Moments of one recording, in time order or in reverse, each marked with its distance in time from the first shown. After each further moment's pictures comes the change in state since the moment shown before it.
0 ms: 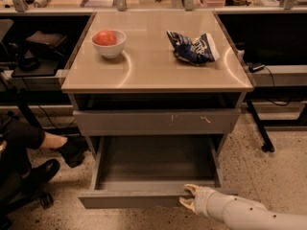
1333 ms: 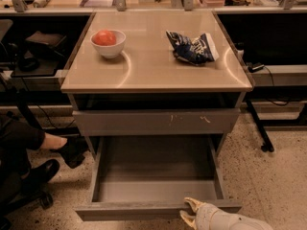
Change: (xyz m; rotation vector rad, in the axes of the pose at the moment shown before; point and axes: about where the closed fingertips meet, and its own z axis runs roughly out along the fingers) arm 0.006 0.049 -0.021 -0.019 -0.037 -0.094
